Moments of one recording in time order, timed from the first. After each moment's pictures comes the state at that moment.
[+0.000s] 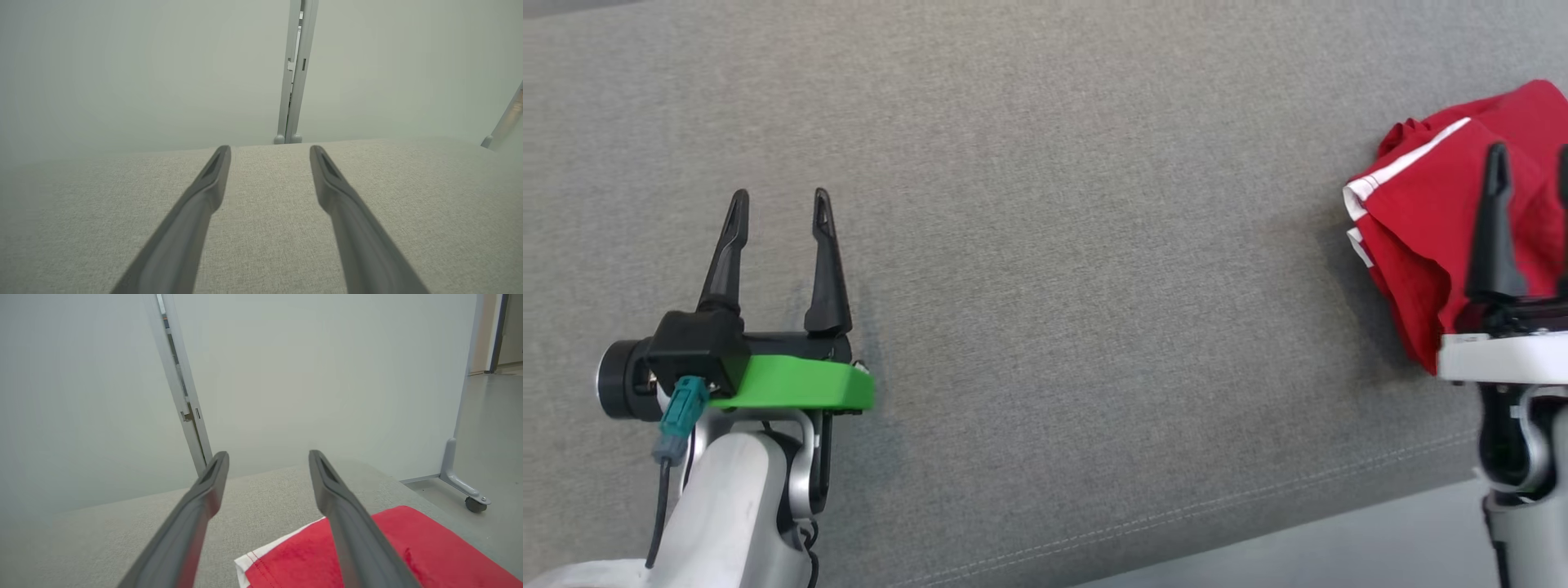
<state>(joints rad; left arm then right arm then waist) -0.35 0.20 -0.29 0.09 -0.32 0.18 -0.23 -0.23 -0.20 -0.14 -0.06 0.39 0.13 -0.24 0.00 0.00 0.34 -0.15</state>
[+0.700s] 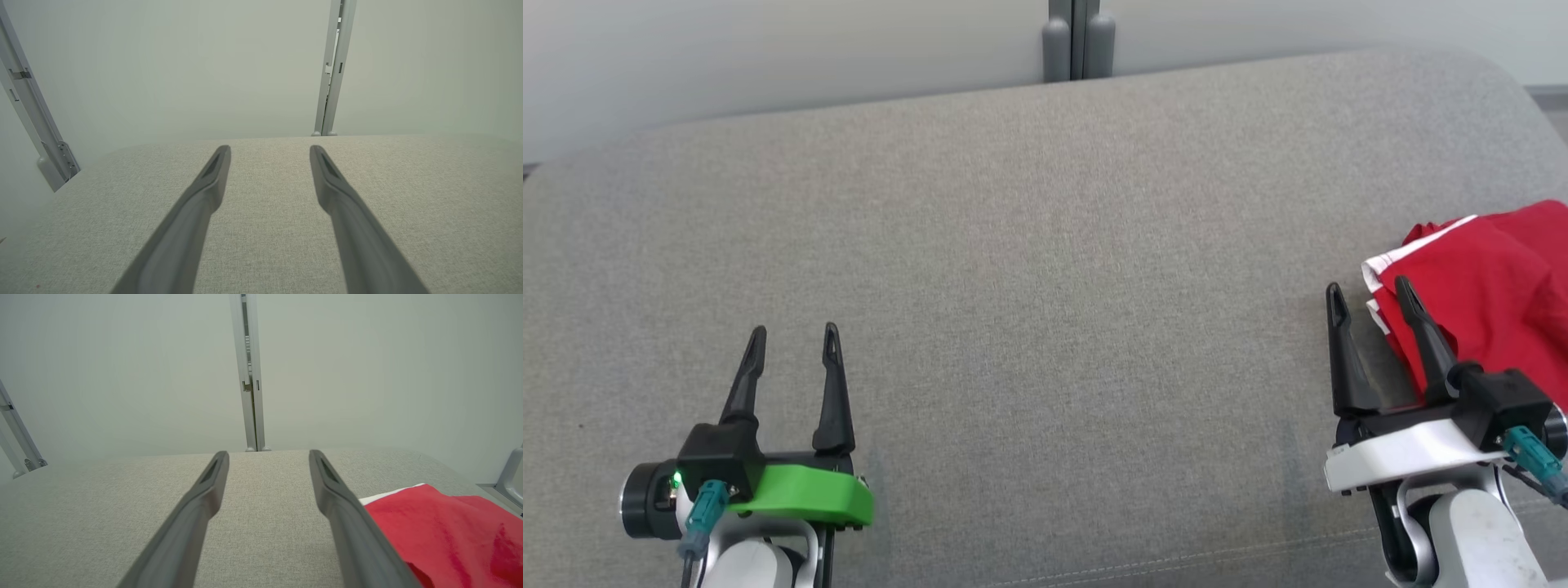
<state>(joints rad) -0.13 0.21 -0.27 0.12 -0.33 0.17 -0.26 -0.10 -0.06 -0.02 0.05 0.12 0.13 -0.25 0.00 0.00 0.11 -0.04</state>
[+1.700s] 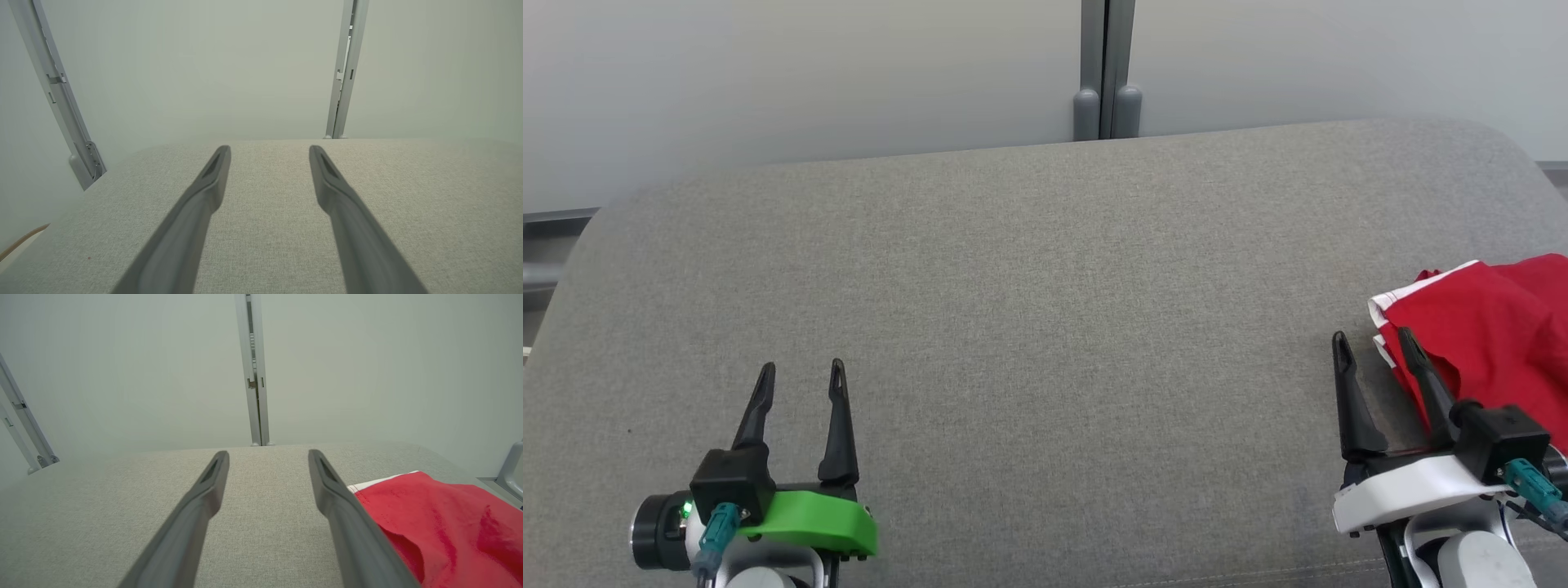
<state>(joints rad) -0.08 0.21 -0.28 0.16 -0.33 0.17 -0.26 -0.01 -0.05 -0.04 0.04 0.13 0.13 -0.20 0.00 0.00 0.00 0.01</state>
